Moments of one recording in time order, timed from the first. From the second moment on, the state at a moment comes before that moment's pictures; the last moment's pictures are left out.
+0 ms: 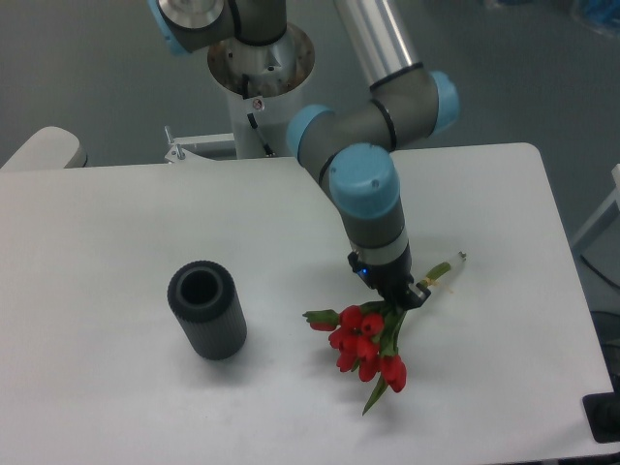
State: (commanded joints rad) arm 2.47 -2.06 -1.66 -0.80 1.74 1.28
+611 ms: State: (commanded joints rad) arm 2.47 -2.06 -1.60 -0.80 1.73 1.28
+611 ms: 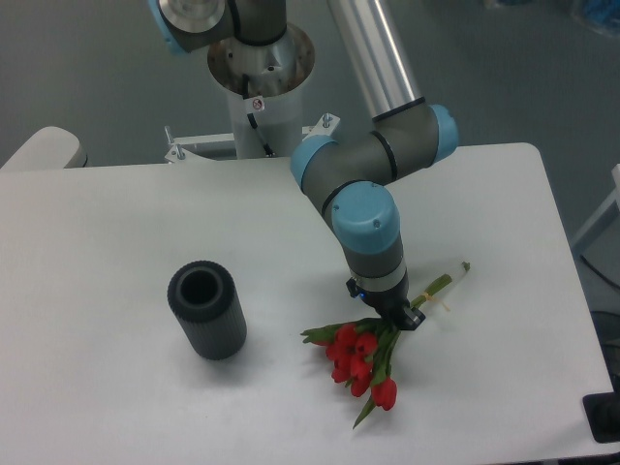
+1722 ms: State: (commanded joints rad) arm 2.68 -2.02 -1.21 -1.27 1.38 1.50
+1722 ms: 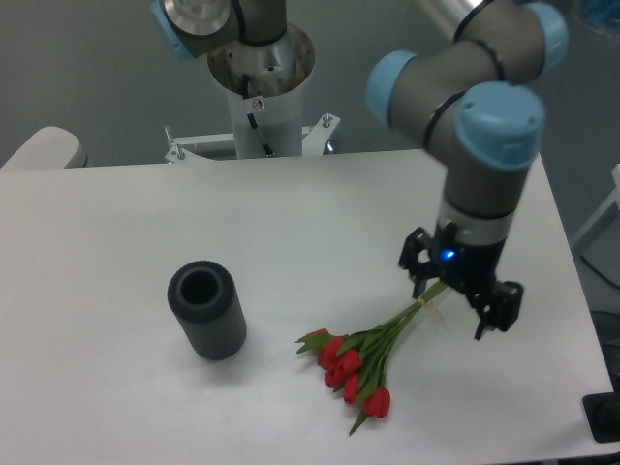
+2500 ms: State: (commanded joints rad) arm 2.75 -2.04 -1.20 -1.26 1.38 1.64
